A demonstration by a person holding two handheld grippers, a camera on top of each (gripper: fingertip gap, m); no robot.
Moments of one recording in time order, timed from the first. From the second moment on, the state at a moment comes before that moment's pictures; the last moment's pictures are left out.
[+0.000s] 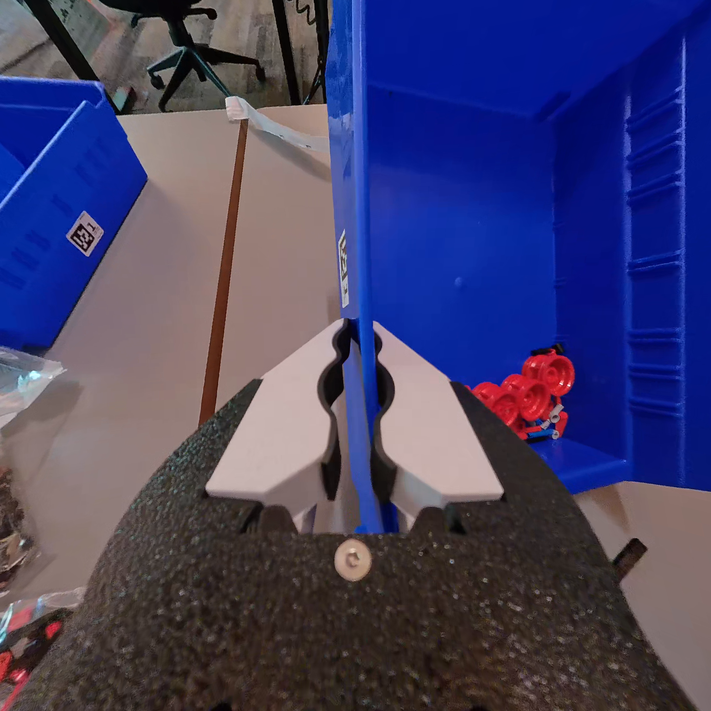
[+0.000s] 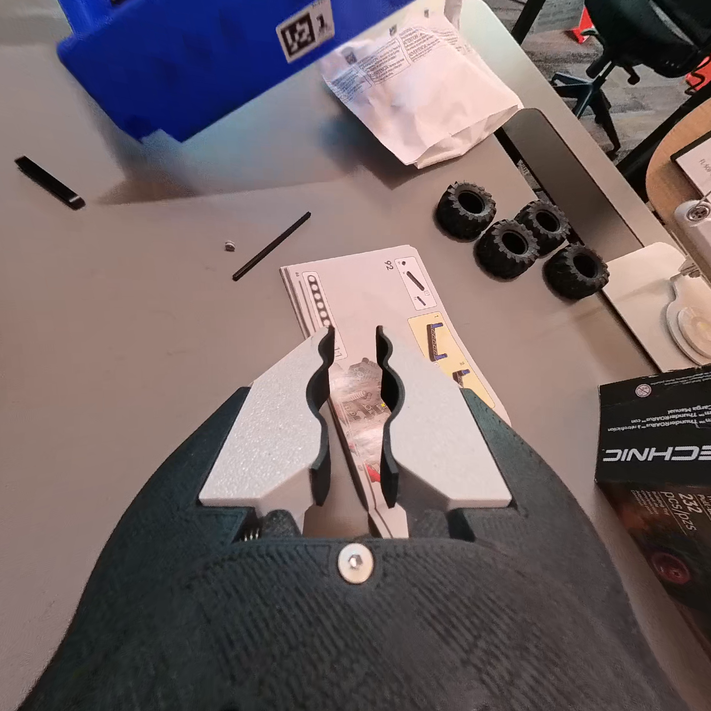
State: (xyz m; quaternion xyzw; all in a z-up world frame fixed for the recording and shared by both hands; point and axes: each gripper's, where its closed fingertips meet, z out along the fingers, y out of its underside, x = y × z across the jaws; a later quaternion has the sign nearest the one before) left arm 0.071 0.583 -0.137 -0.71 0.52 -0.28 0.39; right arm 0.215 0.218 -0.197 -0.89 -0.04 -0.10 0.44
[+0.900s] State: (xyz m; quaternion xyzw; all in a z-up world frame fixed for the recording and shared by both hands) left arm -0.048 0.643 -0.212 -0.83 0.51 -0.22 0.12; right arm -0.013 0.362 -0.274 -0.83 -0.39 0.12 0.38
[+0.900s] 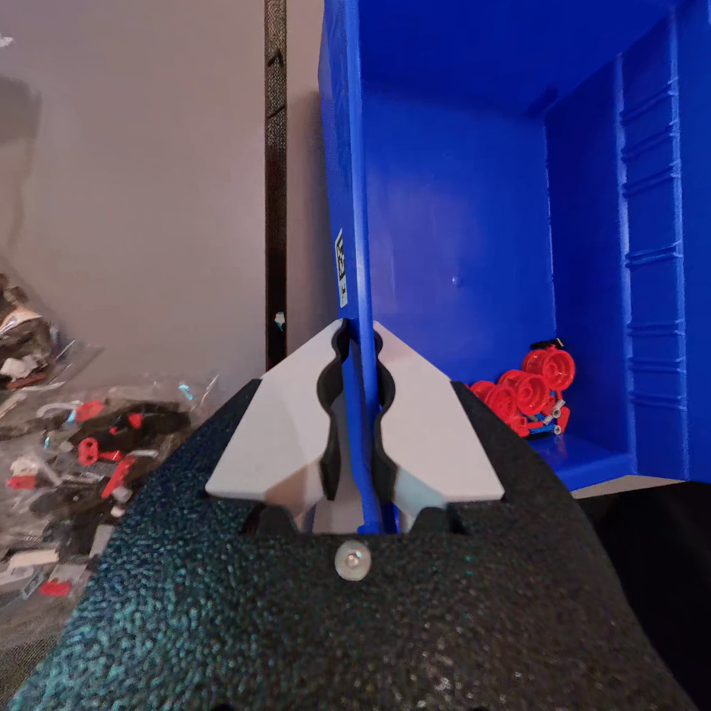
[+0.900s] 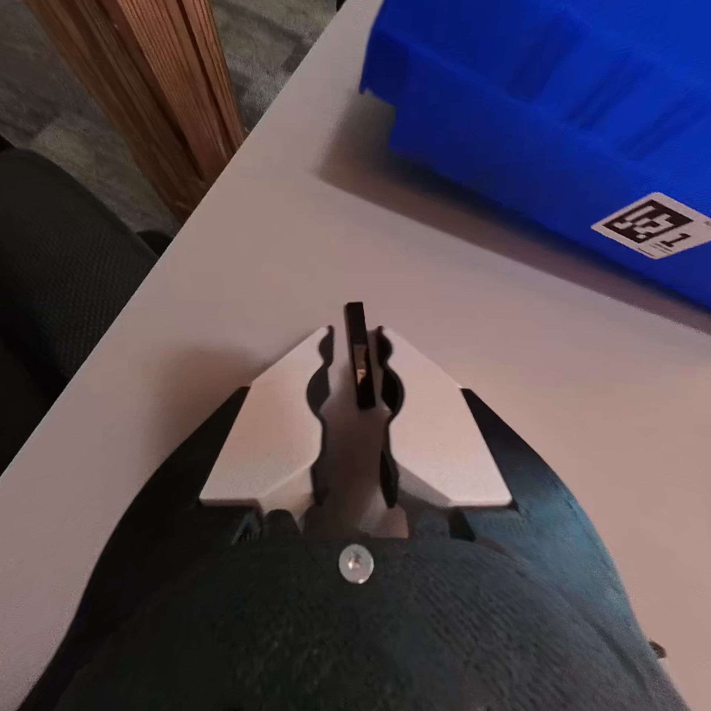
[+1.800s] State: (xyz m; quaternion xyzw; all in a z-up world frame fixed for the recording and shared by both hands) left arm 0.041 0.621 -0.181 -0.78 0.49 -0.26 0.29; right arm 0.155 0.190 -0.265 -0.91 0.04 0.12 0.40
